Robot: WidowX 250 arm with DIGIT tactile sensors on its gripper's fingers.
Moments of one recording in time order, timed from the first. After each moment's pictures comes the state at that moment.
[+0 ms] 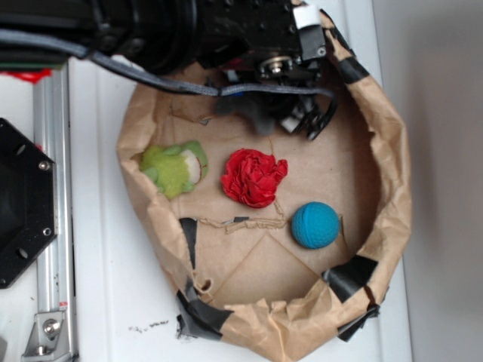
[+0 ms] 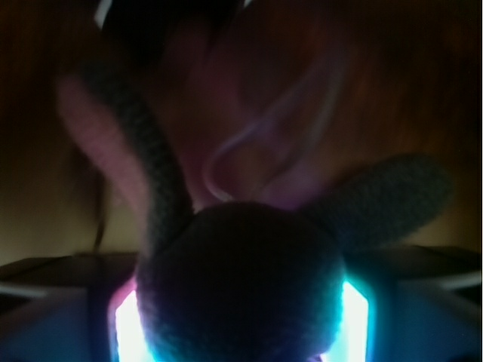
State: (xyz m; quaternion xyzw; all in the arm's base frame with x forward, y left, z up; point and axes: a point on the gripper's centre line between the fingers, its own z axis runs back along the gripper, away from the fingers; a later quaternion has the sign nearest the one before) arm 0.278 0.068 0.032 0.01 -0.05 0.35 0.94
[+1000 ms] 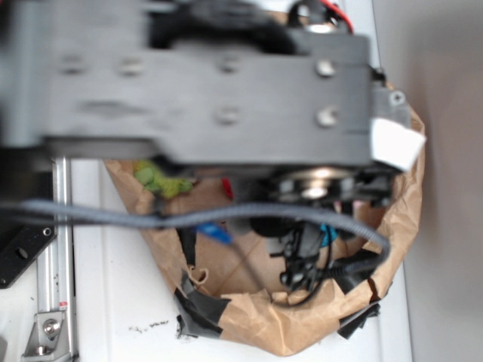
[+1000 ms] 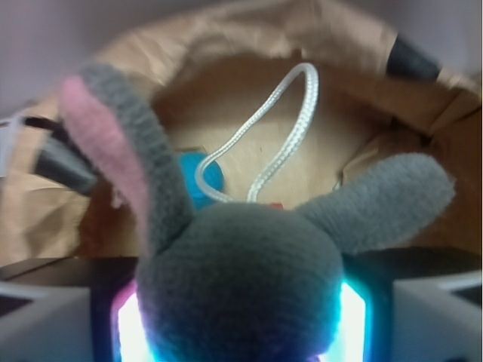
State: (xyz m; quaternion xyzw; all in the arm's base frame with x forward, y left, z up) arm 0.271 -0.024 0.165 -0.01 -0.07 0.01 1.00
